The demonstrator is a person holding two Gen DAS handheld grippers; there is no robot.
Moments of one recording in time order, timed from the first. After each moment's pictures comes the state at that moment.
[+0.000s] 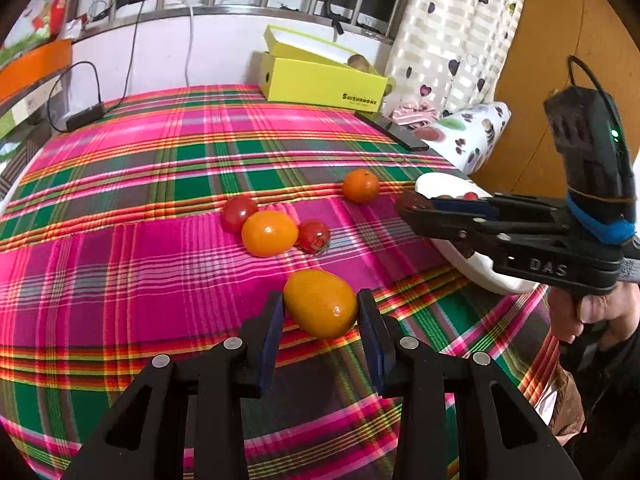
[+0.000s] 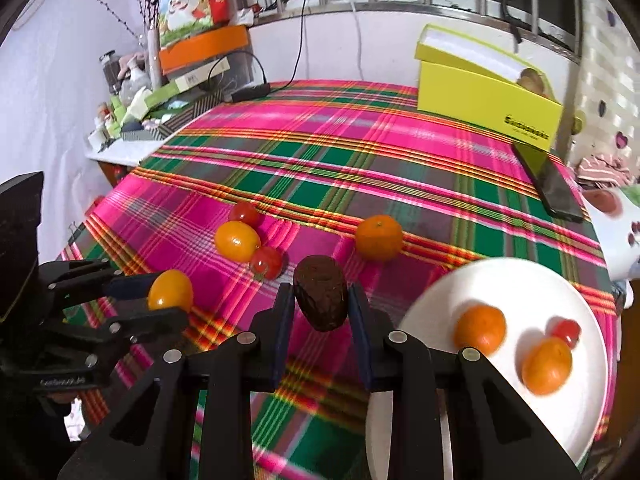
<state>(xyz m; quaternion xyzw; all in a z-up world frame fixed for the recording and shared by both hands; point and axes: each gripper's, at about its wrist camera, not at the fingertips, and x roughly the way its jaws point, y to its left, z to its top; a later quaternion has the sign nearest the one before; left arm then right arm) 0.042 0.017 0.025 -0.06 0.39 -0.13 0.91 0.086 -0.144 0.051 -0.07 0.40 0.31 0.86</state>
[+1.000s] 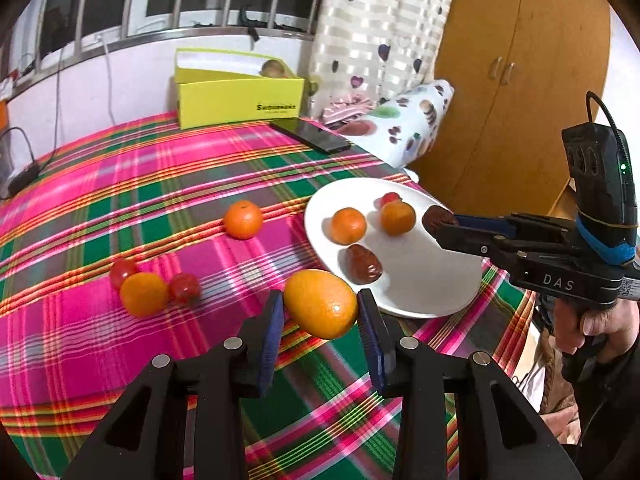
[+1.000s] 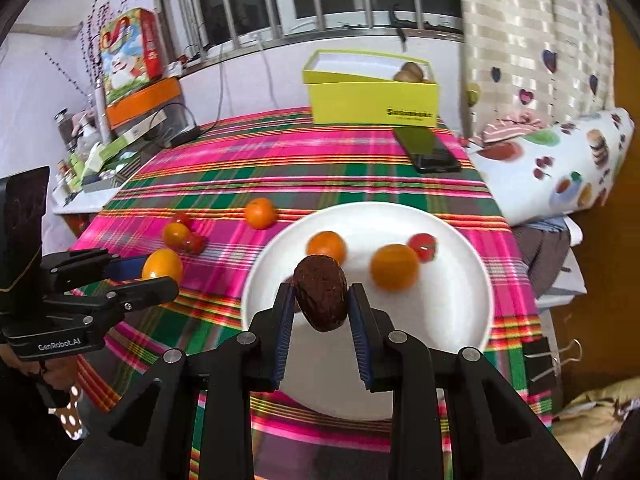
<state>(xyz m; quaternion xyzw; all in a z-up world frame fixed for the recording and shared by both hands) 0.051 -0.070 0.051 0.00 0.37 -0.22 0.90 0.041 -0.261 0.070 -0.01 0.38 0.20 0.90</state>
